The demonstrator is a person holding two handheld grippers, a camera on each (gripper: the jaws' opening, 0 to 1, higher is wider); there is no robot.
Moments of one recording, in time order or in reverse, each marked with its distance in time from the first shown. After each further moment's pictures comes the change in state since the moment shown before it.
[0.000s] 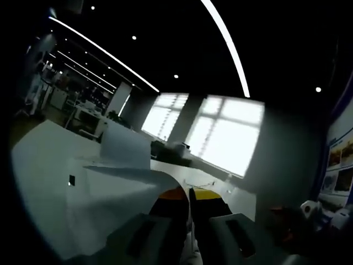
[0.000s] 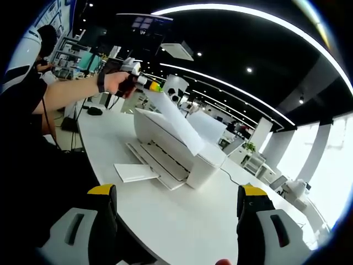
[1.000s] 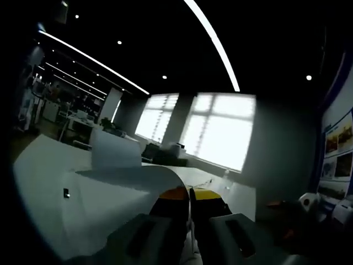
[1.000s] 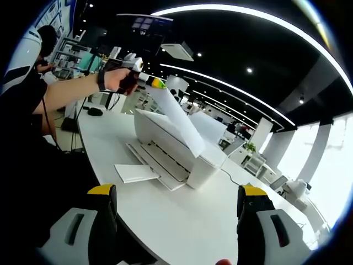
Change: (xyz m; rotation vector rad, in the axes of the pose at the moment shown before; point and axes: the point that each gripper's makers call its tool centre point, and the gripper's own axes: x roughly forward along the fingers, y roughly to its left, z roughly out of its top) left arm 0.006 -0.025 0.008 0.086 0.007 -0.046; right arm -0.001 0.000 0.001 0.003 -0.006 0.003
